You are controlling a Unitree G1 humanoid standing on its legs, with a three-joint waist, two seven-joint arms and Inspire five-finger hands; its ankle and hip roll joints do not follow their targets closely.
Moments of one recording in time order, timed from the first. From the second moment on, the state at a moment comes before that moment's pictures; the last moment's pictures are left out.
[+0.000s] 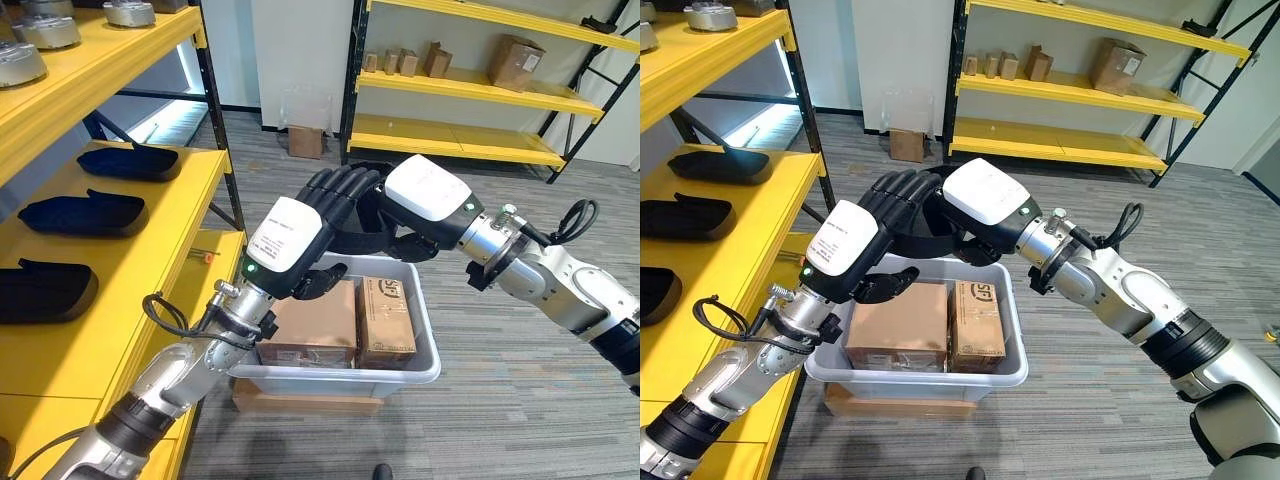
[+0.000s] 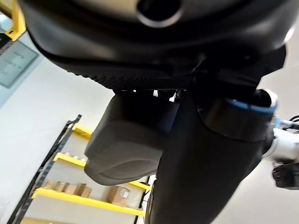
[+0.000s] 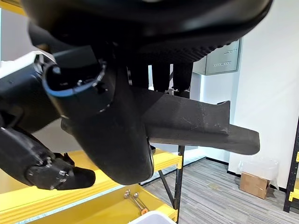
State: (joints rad) left arm -0.30 0.72 -0.41 -0.12 0.57 -0.26 0.36; right arm -0.77 -0.98 0.66 0.01 -0.39 -0.30 -0.10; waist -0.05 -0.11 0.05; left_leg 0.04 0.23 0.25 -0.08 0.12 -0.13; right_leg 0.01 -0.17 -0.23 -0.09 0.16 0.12
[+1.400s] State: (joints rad) left arm -0.40 0.70 -0.45 0.00 0.64 -0.17 0.38; right arm -0.79 -0.87 0.73 0.09 -0.31 -0.24 -0.09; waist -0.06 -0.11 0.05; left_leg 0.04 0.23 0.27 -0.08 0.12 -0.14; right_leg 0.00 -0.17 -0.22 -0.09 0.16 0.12
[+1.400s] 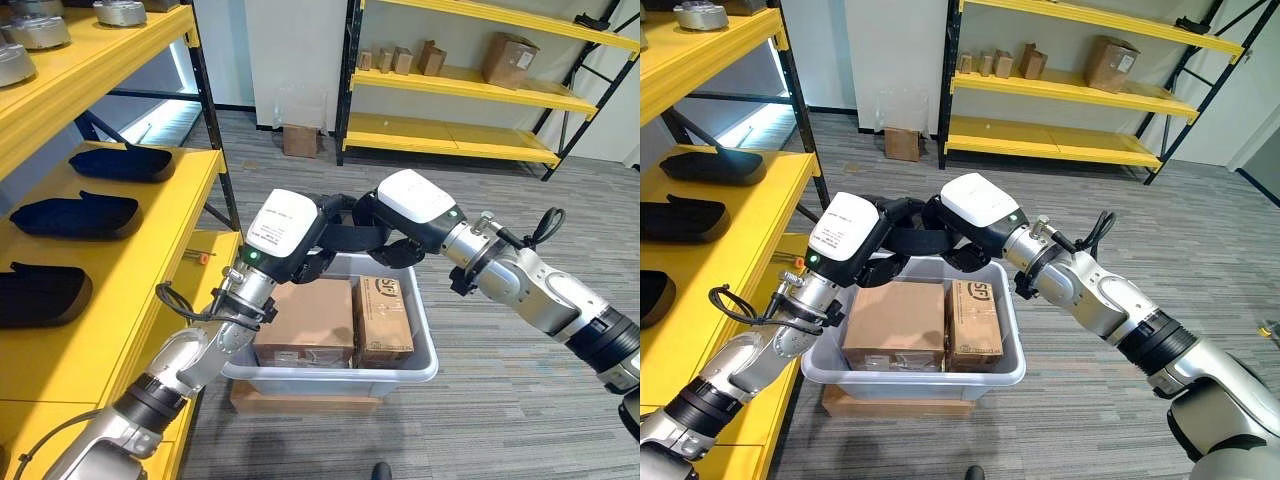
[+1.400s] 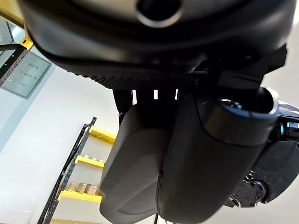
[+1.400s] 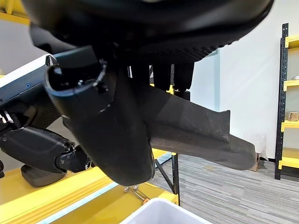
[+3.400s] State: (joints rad) left arm 0.11 0.73 -0.14 -0.03 0.68 -0.18 0.31; right arm -0.10 -0.79 -0.01 -0.30 -0.18 -0.29 -0.14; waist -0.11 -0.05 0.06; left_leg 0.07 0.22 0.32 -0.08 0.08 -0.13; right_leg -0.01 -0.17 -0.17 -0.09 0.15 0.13
